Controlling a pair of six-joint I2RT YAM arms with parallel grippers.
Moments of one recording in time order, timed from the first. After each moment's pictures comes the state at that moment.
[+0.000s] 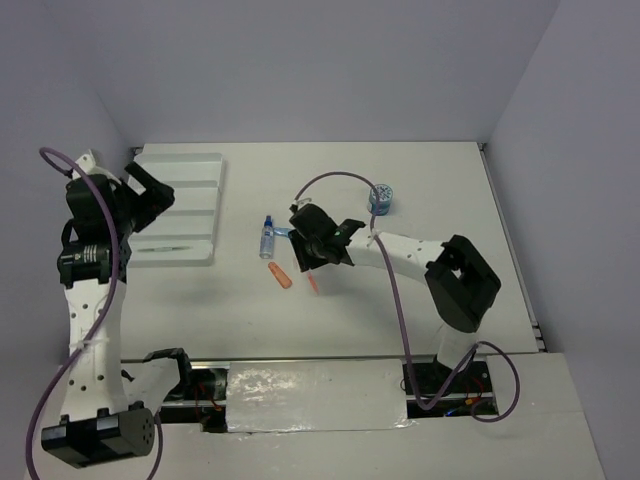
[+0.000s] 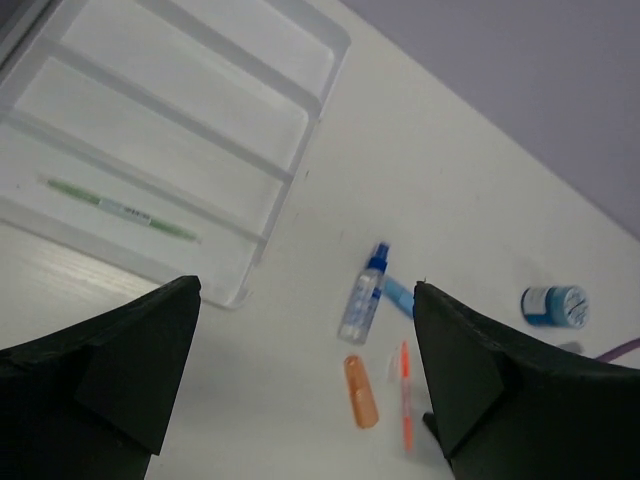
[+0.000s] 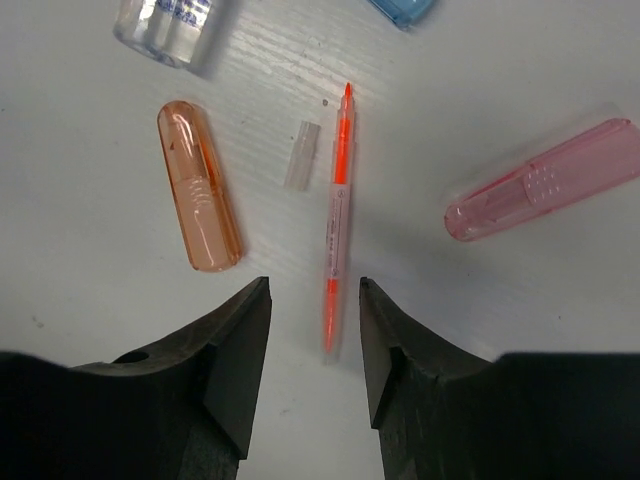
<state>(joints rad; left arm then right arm) 0.21 0.96 1.20 -0.64 0.03 -0.57 0.86 1.77 1.24 -0.40 0.13 0.42</state>
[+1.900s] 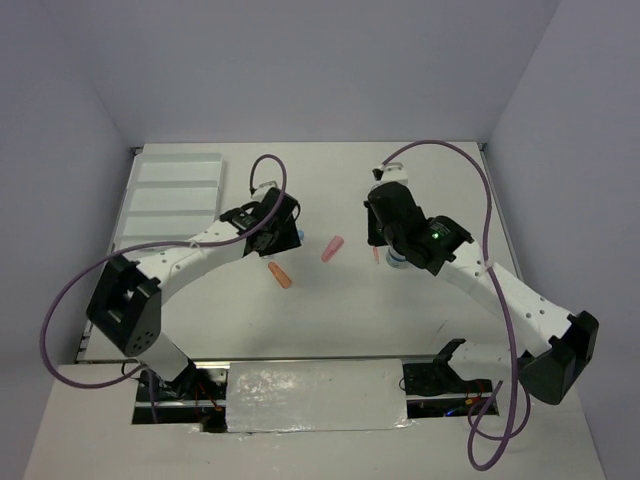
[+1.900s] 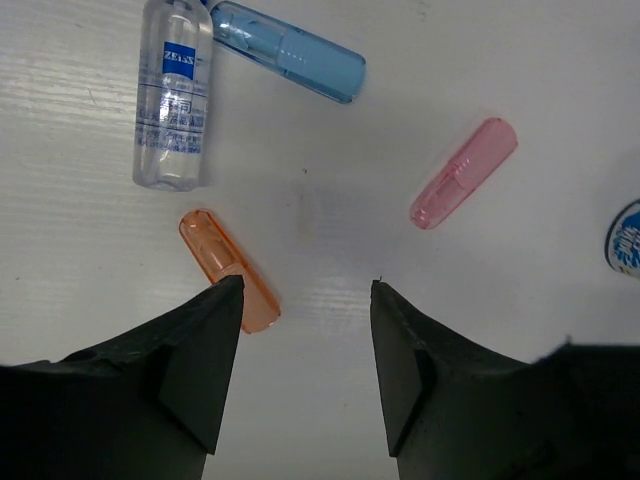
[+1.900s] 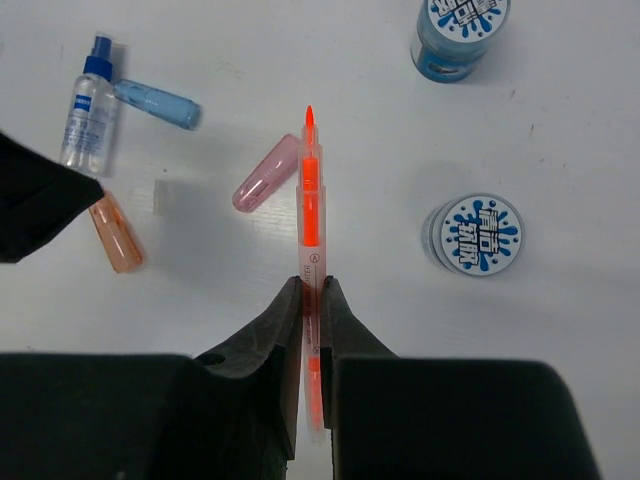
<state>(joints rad) -0.64 1.55 1.18 -0.58 -0.26 -0.83 0.71 1.22 1.20 -0.69 0.40 0.42</state>
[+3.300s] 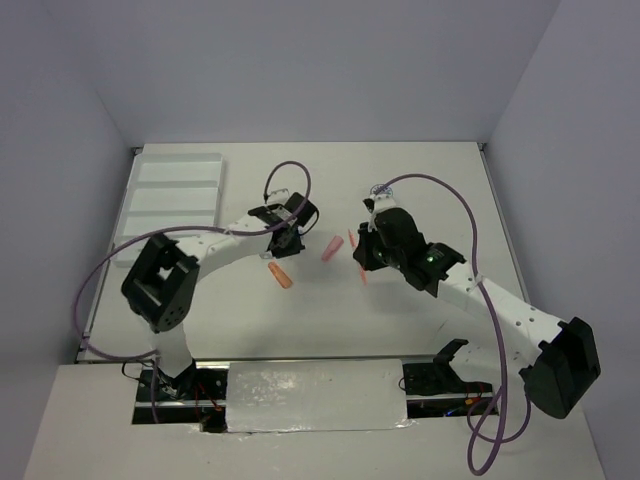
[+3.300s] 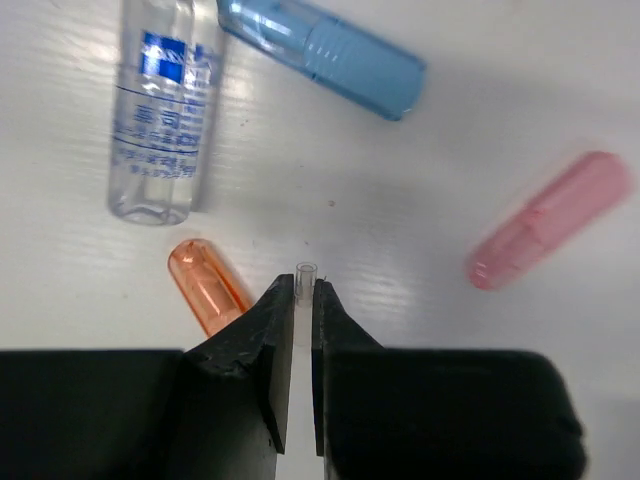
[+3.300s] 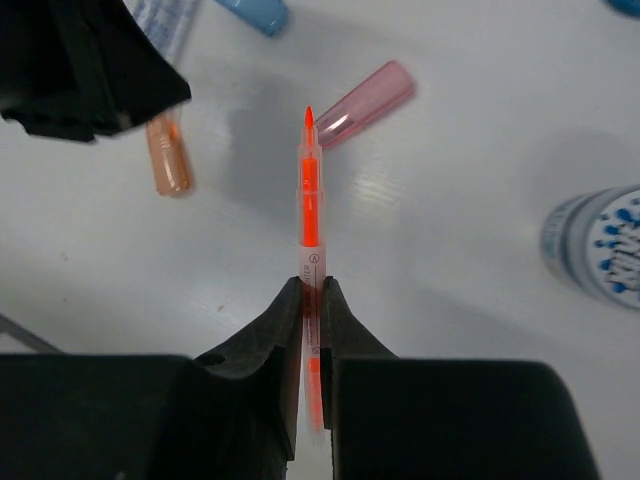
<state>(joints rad) -0.68 1.85 1.30 -0.63 -0.36 -0.90 0.66 1.14 0.90 -0.44 0.09 0.35</state>
